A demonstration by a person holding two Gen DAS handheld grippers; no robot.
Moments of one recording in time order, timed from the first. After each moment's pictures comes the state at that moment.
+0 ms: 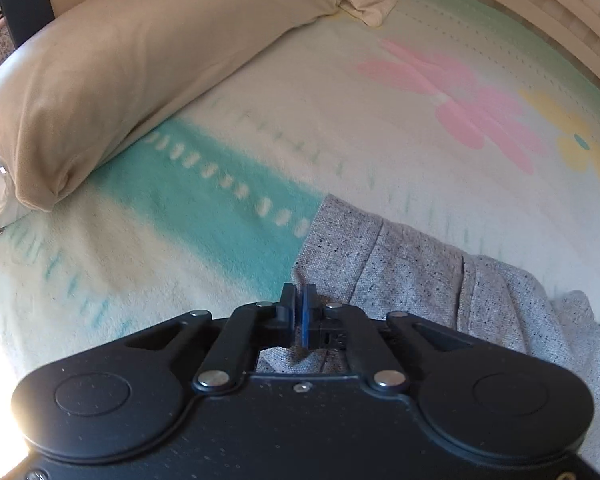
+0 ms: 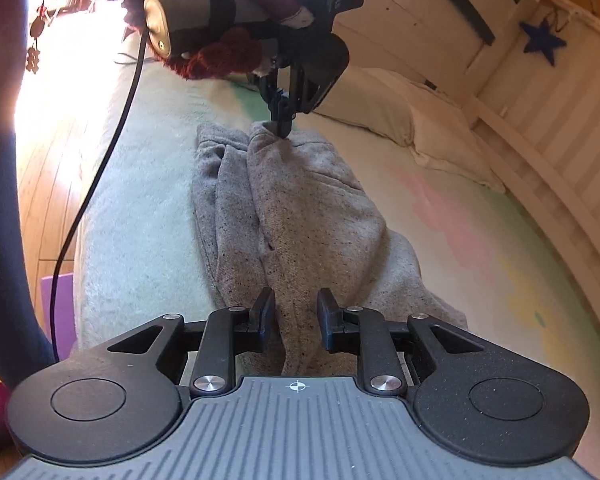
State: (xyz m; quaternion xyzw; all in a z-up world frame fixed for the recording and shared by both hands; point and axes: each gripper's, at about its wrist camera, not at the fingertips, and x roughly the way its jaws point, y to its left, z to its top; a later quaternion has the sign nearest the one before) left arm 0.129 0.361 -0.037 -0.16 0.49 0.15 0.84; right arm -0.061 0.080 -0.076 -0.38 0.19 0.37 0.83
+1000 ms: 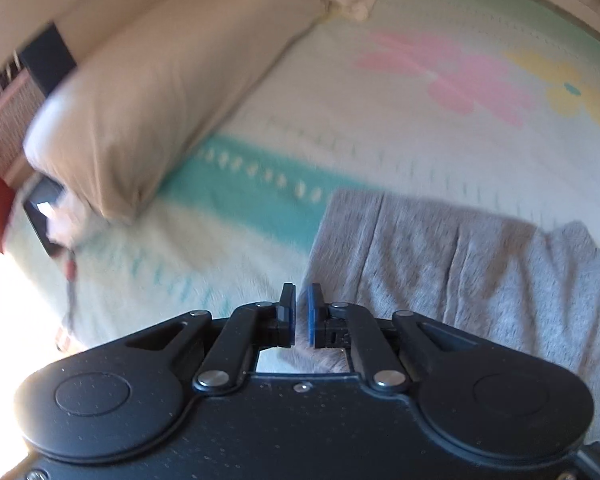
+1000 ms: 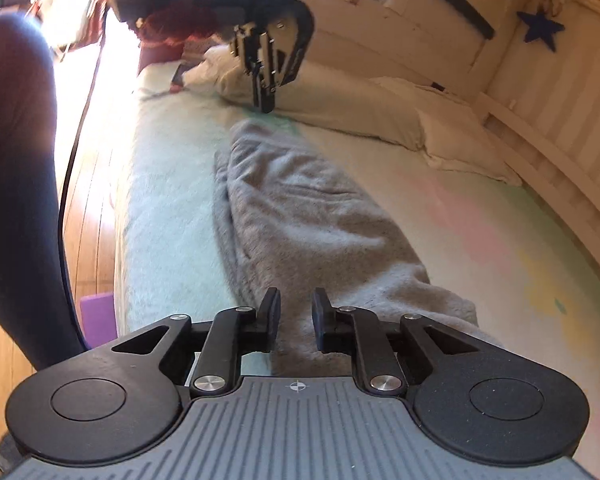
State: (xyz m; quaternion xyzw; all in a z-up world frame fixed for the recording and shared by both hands) left arm 0.106 0.320 0.028 -0.05 0.51 0.16 0.84; right arm -0.061 0.047 -0.042 -0.30 0.21 0.41 0.83
